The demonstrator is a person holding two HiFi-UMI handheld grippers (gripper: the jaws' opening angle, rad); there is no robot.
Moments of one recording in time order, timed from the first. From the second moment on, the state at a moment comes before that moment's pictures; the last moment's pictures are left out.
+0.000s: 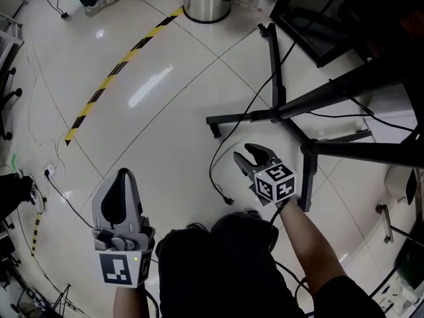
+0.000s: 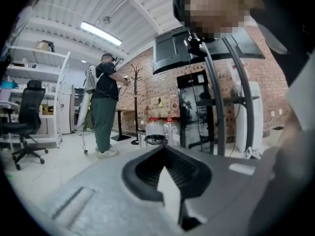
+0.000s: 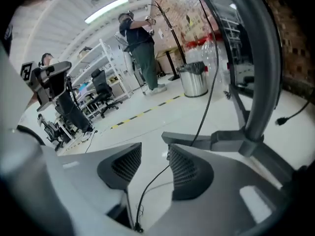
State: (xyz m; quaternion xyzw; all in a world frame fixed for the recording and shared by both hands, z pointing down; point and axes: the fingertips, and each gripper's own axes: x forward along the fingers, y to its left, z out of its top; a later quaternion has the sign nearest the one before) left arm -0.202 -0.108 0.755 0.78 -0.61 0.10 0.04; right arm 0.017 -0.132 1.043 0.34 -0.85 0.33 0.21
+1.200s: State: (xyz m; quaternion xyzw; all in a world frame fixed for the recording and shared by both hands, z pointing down) left arm -0.211 -0.129 0.879 0.81 -0.58 0.13 0.04; right arm -0.064 -0.145 1.173 0.28 -0.85 0.40 0.21
